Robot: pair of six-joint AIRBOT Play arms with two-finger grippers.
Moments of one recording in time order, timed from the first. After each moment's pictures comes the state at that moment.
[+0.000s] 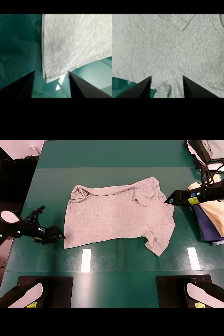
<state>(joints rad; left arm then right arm) 0.20 -1.07 0.64 1.04 -1.21 -1.37 -0.11 -1.15 1.17 -1.04 1.26 1.36</state>
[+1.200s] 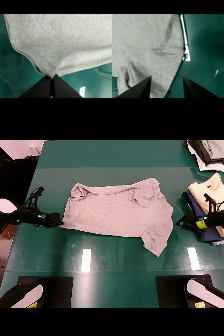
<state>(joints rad) 0.08 -1.04 0.85 1.05 -1.14 -1.39 -0.43 -1.16 0.81 -1.04 1.25 1.33</state>
